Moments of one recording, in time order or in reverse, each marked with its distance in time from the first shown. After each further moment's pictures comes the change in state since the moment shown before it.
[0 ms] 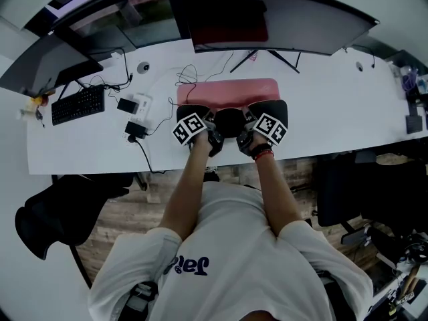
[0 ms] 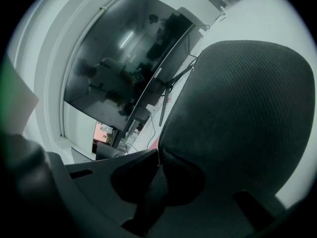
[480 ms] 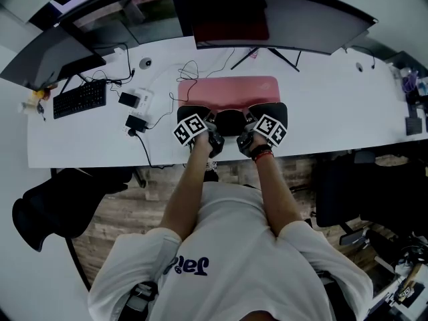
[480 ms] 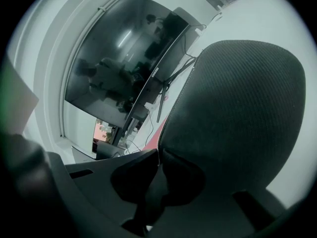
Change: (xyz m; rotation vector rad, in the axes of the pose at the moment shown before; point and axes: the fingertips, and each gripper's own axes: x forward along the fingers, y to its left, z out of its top) left arm -0.019 0.004 -0.019 0.011 -0.005 0.008; right arm -0.020 -0.008 -0.015 0.016 0.017 -0.008
